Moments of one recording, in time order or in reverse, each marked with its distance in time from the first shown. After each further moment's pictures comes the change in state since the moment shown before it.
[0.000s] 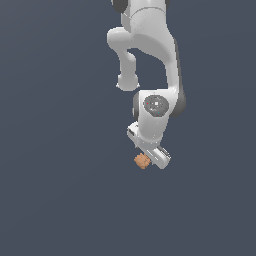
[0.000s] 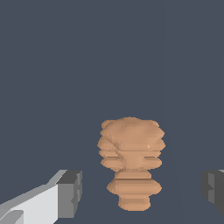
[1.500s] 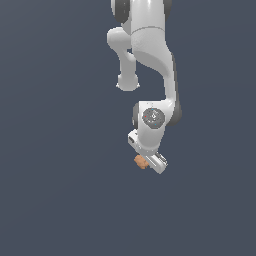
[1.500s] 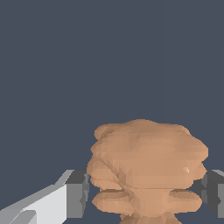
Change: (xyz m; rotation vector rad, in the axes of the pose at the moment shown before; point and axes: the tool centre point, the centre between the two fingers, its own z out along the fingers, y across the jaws) arm 0.000 0.000 0.049 0.000 0.000 0.005
